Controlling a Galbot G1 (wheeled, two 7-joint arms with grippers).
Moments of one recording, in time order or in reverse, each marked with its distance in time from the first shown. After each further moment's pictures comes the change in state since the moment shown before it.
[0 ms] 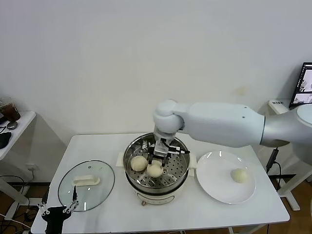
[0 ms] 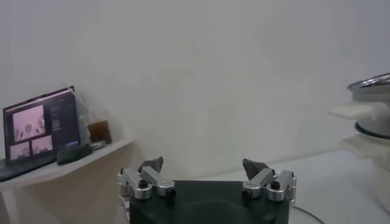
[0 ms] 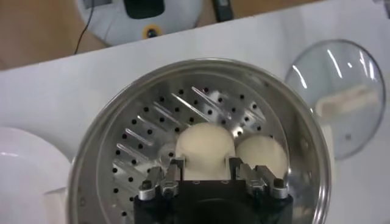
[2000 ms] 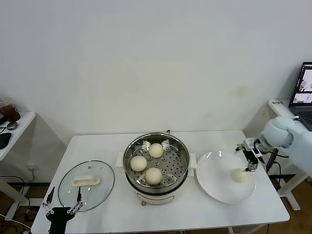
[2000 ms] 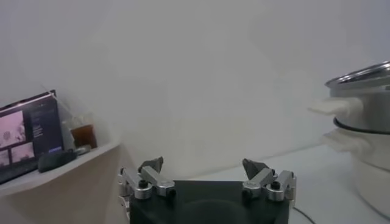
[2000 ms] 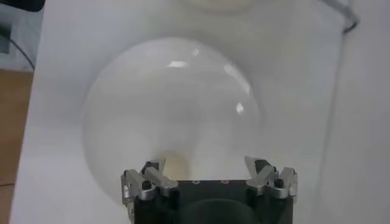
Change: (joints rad) left arm 0.009 0.026 0.023 0.001 0.023 0.003 0.009; right arm -0.531 -0.711 0.545 -0.106 -0.141 -0.438 0.035
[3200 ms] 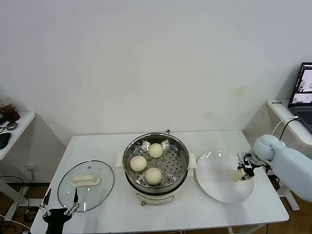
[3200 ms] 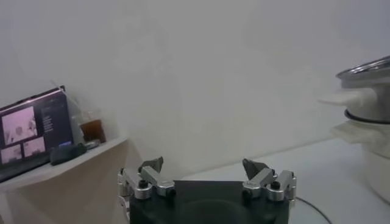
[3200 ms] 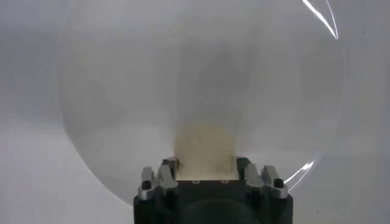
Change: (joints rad) left arm 0.000 -0.009 -0.021 0.013 -0.001 -0.001 0.000; right arm -0.225 0.188 0.181 -0.260 -0.178 0.003 0.004
